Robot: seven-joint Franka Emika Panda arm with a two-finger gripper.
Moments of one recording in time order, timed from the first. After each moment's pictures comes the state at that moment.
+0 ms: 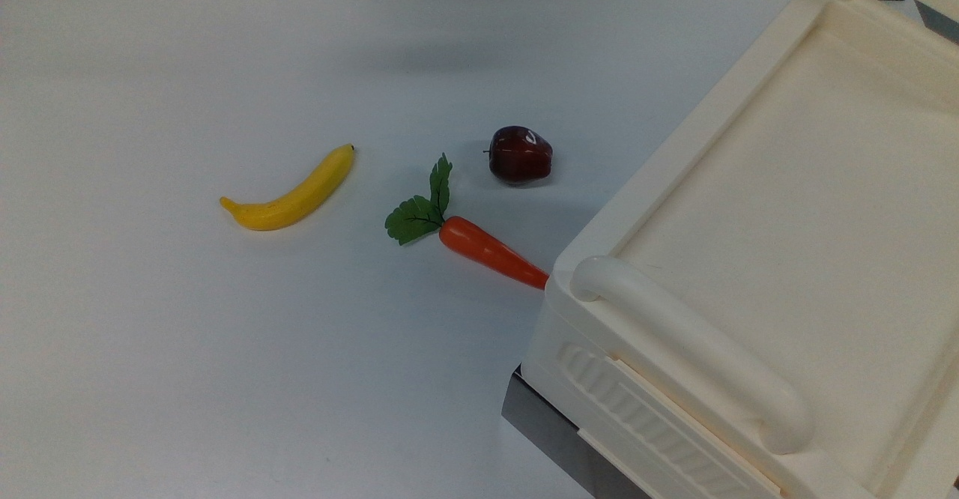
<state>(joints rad) 0.08 -0.02 -0.13 -1.58 -0.05 1.53 -0.13</state>
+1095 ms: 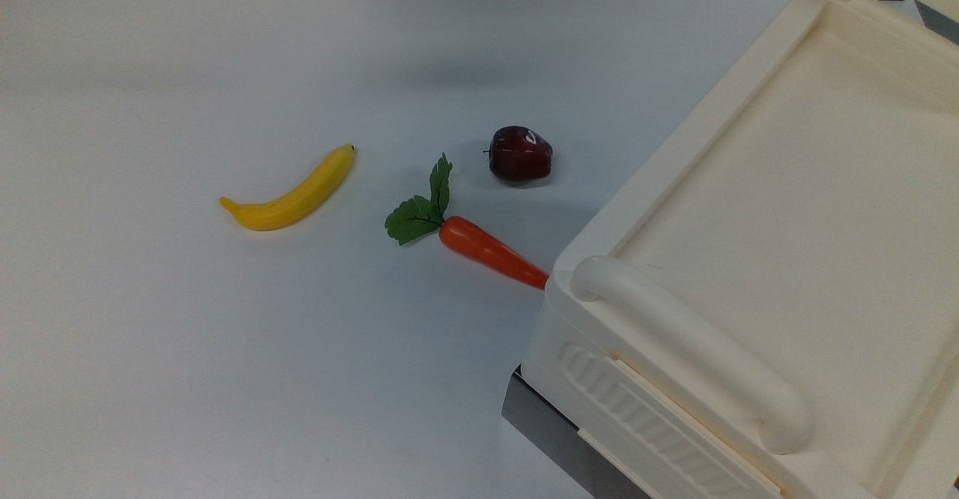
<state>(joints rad) 0.13 0.02 -0.12 -1.57 0.05 1.59 -0.13</state>
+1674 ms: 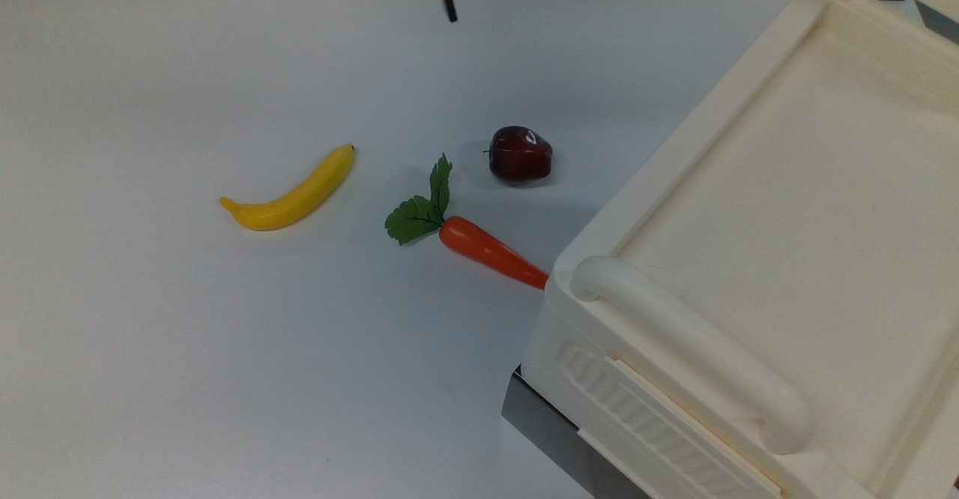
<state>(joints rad) 0.32 0.04 -0.11 -1.56 0.15 1.91 -0.22</state>
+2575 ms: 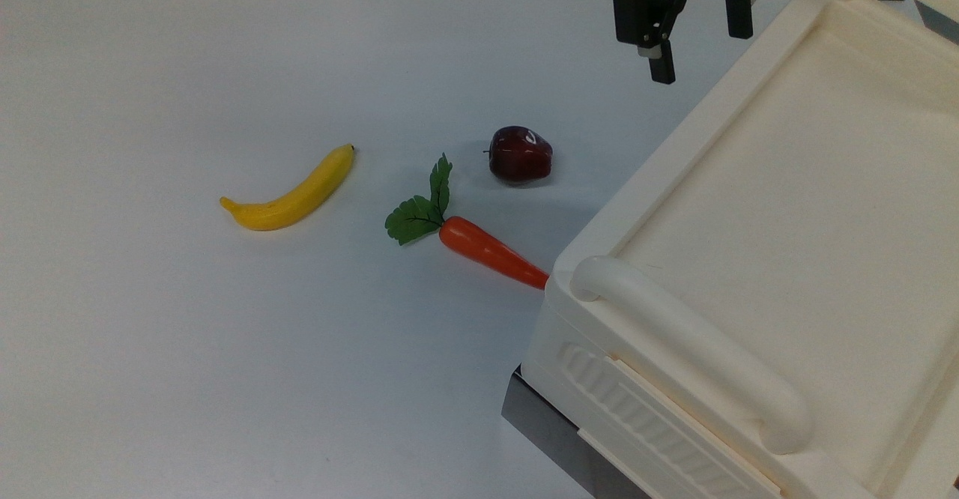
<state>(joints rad) 0.46 0.21 -0.03 -1.47 0.13 2.30 -0.30</state>
